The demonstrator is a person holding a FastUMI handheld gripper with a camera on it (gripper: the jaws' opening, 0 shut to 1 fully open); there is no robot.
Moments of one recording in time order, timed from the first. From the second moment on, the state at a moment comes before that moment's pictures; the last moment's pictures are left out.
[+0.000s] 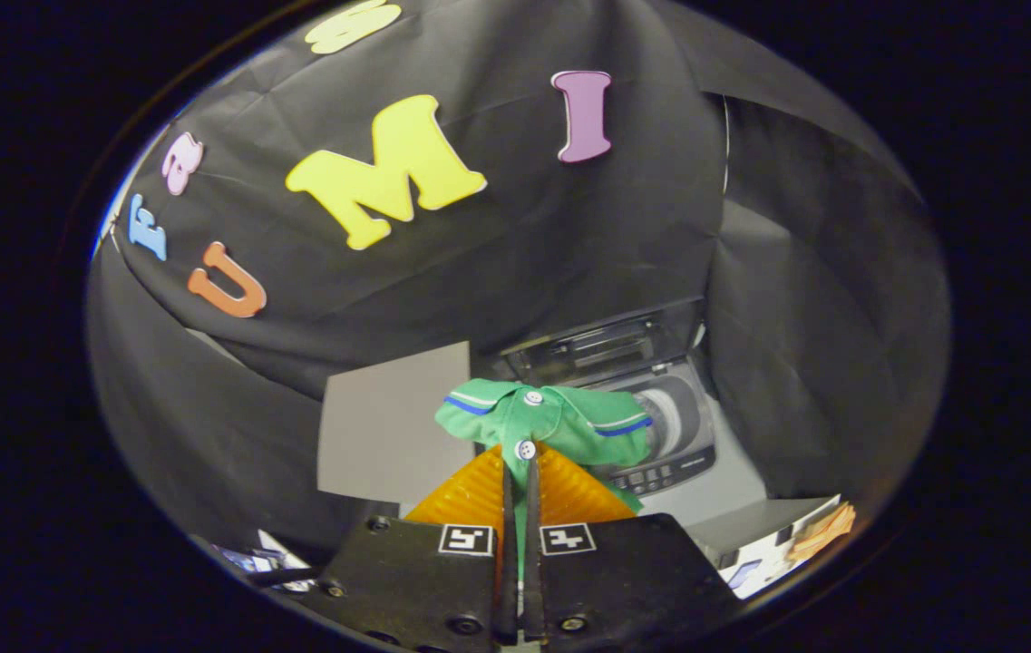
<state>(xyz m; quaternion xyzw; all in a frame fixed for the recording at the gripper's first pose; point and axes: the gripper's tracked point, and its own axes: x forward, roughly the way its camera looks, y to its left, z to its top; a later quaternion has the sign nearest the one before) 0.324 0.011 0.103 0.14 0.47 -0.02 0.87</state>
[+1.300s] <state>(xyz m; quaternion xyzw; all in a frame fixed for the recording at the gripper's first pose) 0.422 -0.054 -0.151 0.13 0.56 -0.02 0.82</state>
